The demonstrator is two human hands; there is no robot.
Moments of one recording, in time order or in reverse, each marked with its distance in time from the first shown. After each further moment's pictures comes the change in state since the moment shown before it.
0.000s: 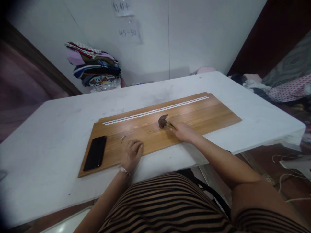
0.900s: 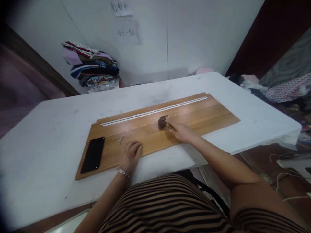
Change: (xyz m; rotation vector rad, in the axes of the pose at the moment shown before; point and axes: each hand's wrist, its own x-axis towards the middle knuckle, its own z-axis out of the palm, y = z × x) left_hand -0.002 -0.003 0.003 -0.005 0.009 0.019; right_hand -0.002 0.000 0.000 0.017 0.019 0.019
